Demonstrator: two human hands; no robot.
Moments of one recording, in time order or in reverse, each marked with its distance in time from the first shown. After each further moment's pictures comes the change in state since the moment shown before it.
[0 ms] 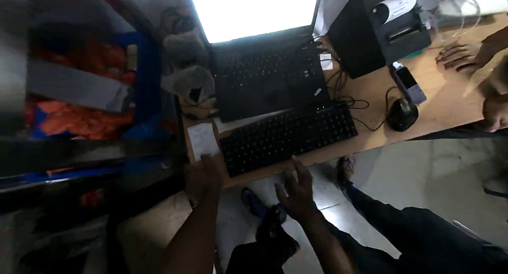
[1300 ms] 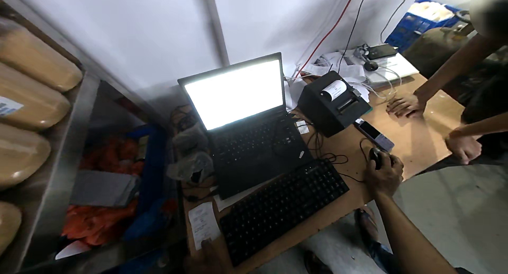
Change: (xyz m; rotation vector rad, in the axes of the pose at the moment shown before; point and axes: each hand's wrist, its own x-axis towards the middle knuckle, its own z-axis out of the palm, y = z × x) left_hand 0.003 -0.008 0.008 -0.008 0.071 0.038; right_hand 0.159 0.254 -0.113 -0.339 0.481 0.669
